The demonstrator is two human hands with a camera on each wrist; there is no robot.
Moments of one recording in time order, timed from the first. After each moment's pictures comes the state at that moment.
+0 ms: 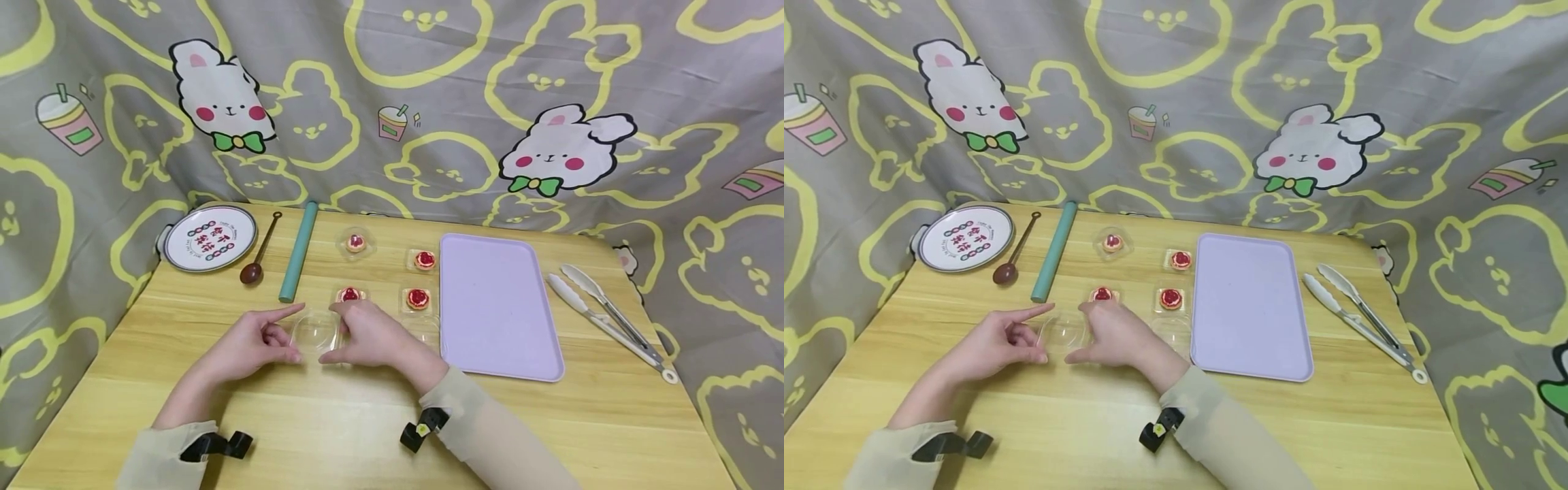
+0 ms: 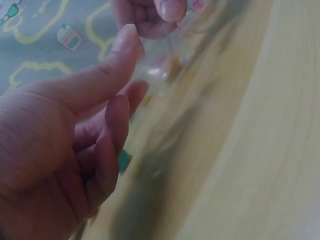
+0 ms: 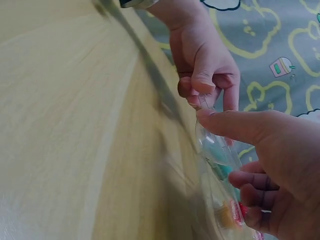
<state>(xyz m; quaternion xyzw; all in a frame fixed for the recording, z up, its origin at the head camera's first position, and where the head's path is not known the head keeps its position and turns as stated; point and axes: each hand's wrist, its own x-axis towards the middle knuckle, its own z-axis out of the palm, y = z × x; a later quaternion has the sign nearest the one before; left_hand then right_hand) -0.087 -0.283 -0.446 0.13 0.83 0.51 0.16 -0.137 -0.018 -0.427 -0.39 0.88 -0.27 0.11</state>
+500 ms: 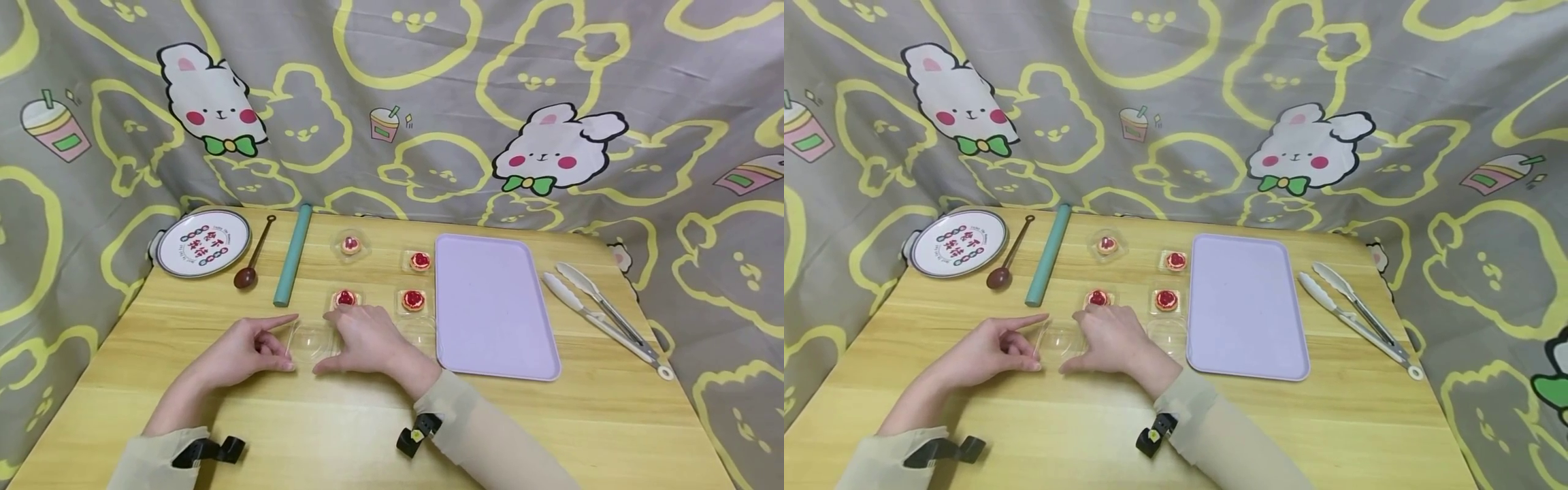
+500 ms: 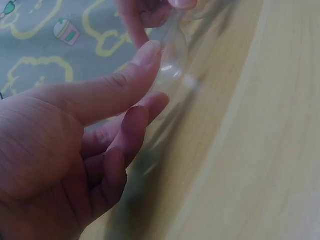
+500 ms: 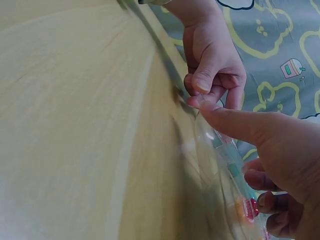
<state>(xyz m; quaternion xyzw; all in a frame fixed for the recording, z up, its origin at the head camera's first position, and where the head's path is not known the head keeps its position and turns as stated) -0.090 -0.290 -0.453 0.14 0.86 0.46 0.18 -0.132 -0.017 -0.437 -0.39 0.91 -0.15 0.04</state>
